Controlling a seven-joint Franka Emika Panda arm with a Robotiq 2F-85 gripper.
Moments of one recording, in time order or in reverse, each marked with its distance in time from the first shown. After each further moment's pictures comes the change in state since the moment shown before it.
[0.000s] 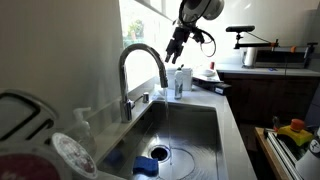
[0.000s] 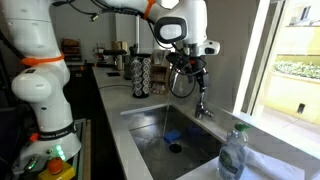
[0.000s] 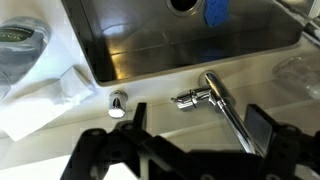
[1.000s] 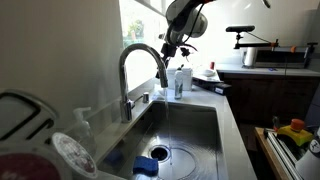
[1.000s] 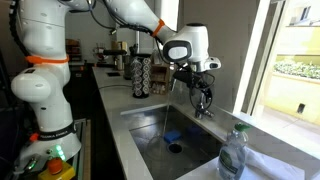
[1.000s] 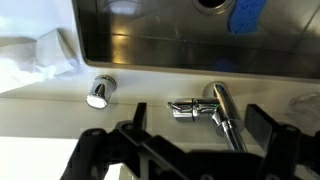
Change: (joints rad) arm -0.015 0.192 0.094 0.043 -0.001 0.184 -0.216
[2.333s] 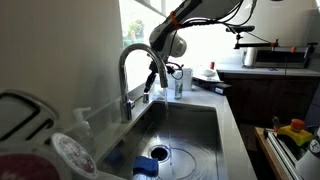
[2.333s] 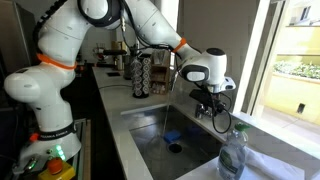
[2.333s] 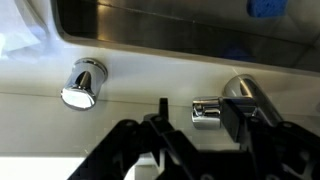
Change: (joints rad) arm -0.211 0.345 0.209 0.293 0.127 0.010 -0.194
